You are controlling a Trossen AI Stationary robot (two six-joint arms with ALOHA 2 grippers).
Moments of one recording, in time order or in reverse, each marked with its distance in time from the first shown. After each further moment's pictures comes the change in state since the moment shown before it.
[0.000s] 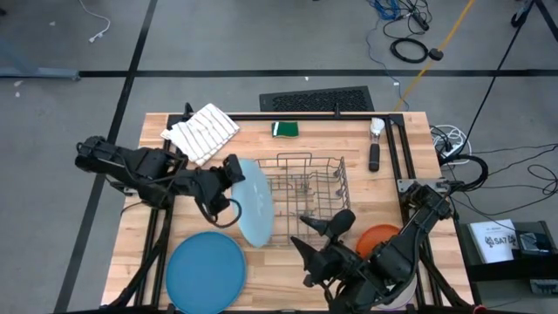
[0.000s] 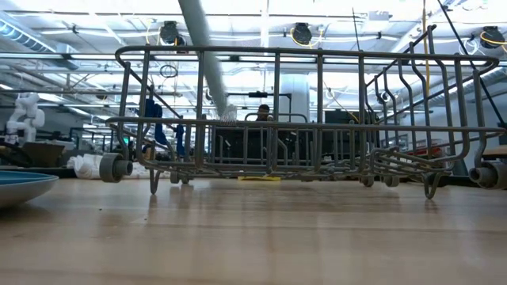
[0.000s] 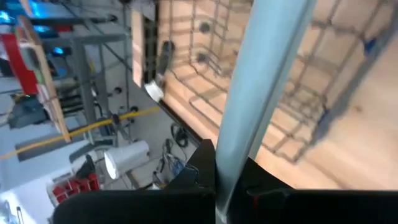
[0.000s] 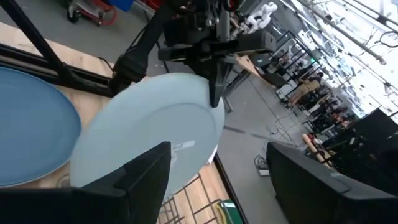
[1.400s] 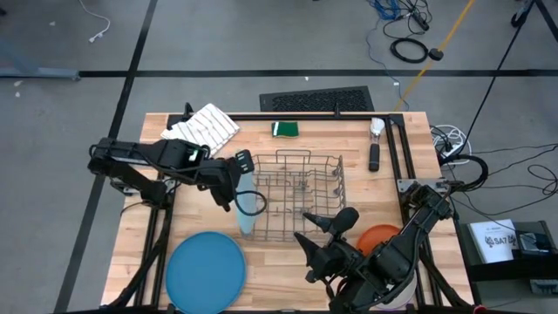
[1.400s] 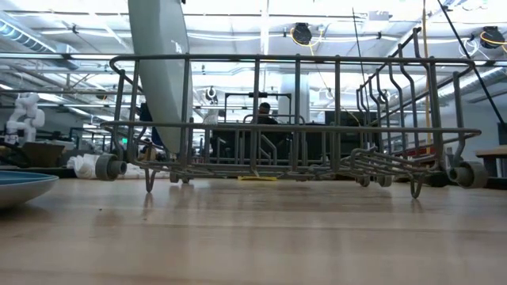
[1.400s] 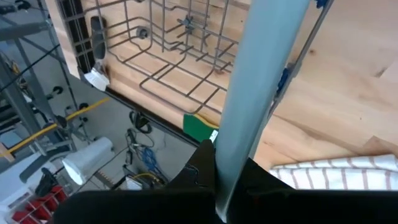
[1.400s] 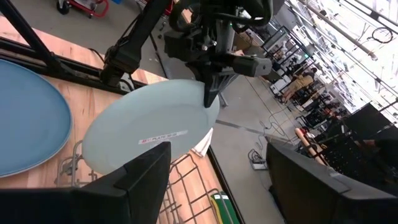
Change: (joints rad) left arm 0.119 0.161 0.174 -0.275 0.074 0.104; right arm 0.000 0.000 0.000 -0.118 0.011 0.105
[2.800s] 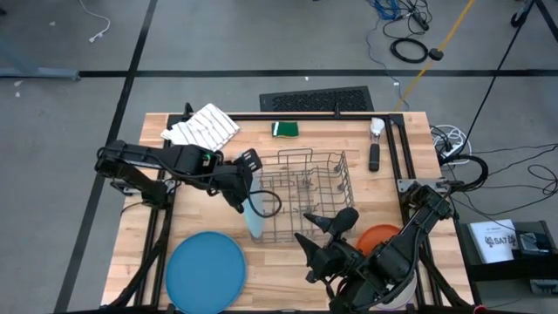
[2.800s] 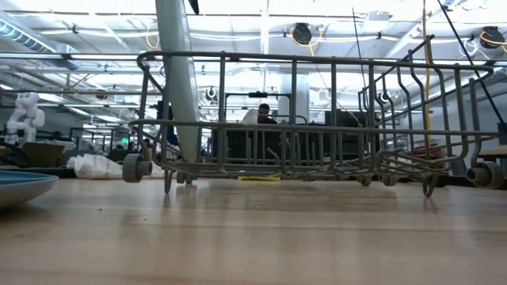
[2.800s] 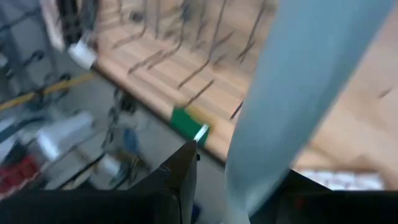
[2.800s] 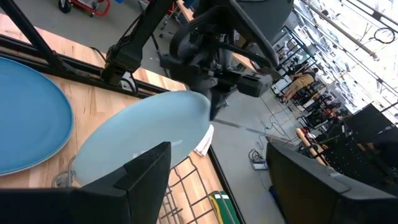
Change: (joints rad) left arm 0.001 0.074 -0.003 0.022 -0.079 -0.170; right arm 0.000 0.000 0.000 -0.001 -0.006 -0.004
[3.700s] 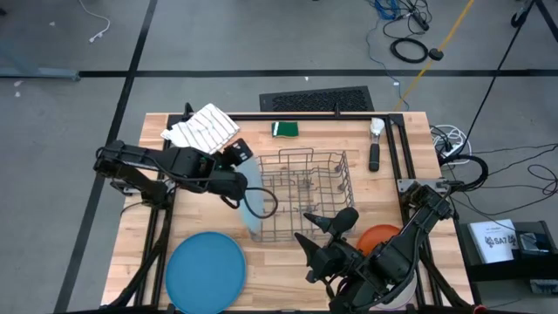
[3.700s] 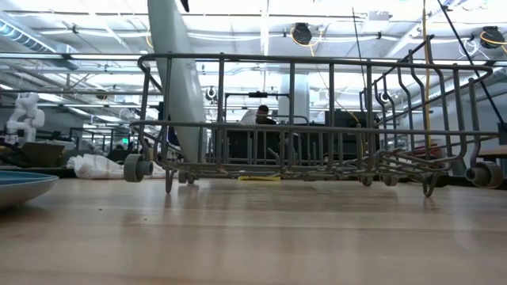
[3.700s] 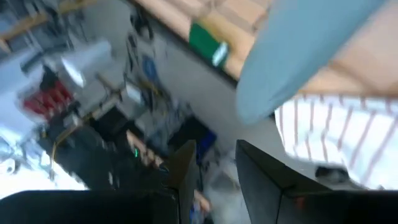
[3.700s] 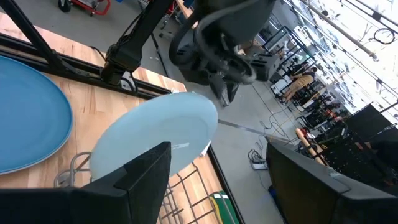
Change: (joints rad) left arm -0.030 -0.008 0.002 -0.180 -0.334 -0.138; right arm 0.000 0.000 0.000 -0.004 0.000 0.000
